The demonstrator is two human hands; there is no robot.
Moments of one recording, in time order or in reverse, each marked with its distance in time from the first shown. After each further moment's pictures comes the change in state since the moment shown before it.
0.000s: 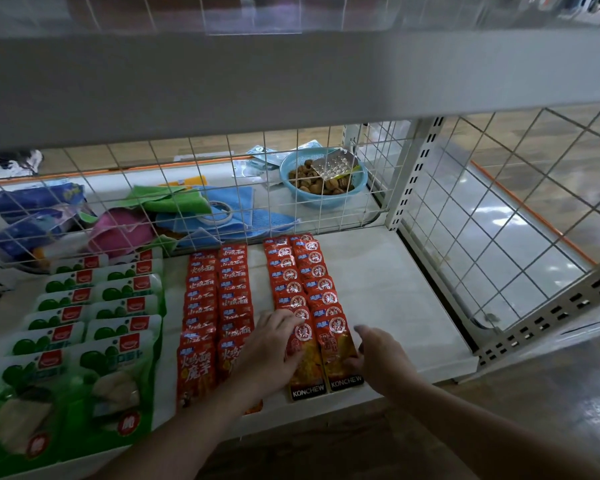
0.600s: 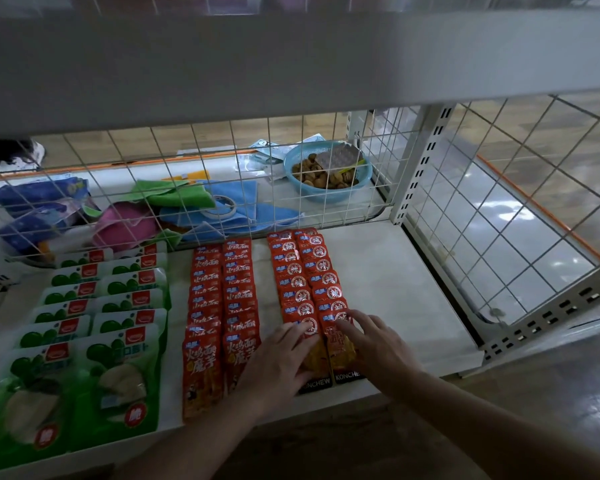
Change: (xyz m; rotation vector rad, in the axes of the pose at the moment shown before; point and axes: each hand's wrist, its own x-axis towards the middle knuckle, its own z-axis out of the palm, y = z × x) left_hand -0.028 0.008 0.002 0.201 -0.178 0.126; right_hand 0.004 0.011 0.010 -0.395 0.018 -0.337
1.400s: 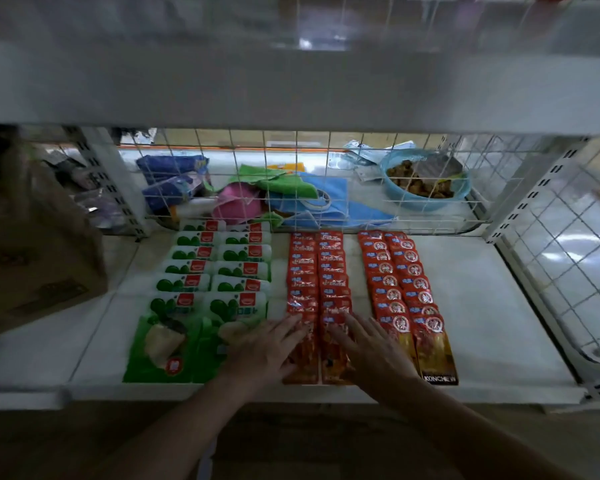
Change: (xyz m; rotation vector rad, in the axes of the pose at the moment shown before) left_hand -0.120 -0.121 -0.042 0.126 -0.041 -0.190; right_hand 0.040 -0.149 0.022 -0.150 0.024 -0.319
